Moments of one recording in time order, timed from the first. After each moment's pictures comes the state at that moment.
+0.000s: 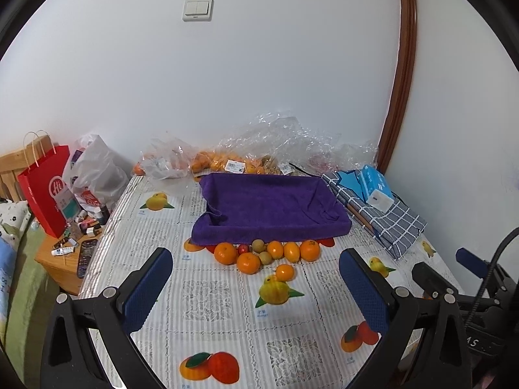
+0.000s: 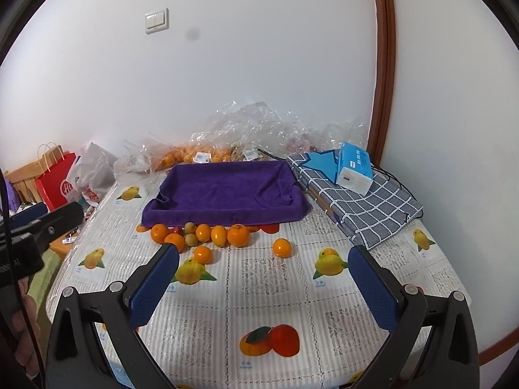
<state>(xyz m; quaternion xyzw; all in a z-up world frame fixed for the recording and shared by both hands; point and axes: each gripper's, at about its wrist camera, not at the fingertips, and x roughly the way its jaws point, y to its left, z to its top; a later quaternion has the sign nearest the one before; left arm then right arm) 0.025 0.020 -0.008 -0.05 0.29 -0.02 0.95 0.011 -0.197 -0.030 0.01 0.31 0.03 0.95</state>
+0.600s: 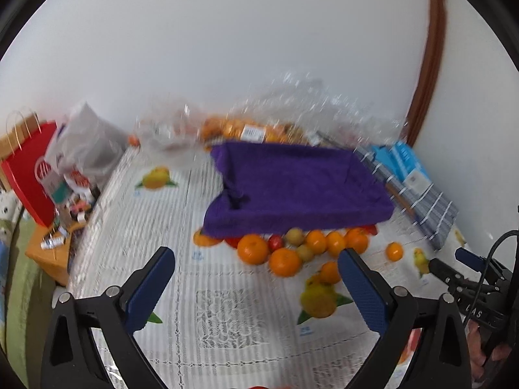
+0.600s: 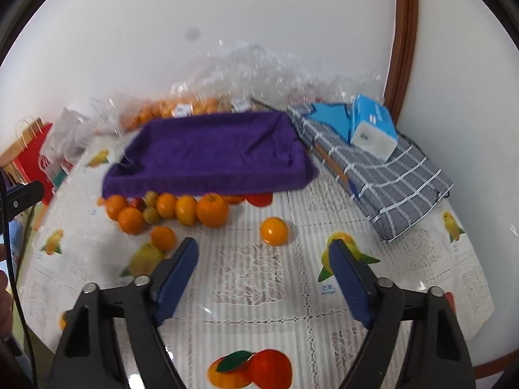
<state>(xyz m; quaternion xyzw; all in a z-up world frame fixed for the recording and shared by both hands) 0.113 0.063 -0.082 -0.05 0.37 -0.01 0.93 0.106 -0.206 -0.118 -0.01 0.40 0.03 0.92</state>
